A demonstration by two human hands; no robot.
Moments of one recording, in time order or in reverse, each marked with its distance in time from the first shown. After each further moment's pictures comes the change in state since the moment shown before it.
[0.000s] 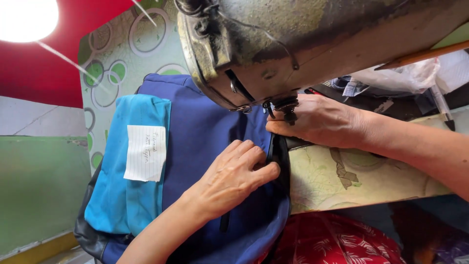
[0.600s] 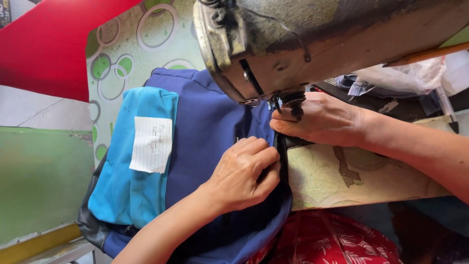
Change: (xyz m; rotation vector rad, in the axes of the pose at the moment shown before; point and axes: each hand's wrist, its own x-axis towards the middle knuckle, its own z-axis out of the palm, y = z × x) left_hand 0.001 0.007 0.030 -0.250 0.308 -0.208; right_hand -0.005 -0.002 0.017 -0.326 0.115 -0.070
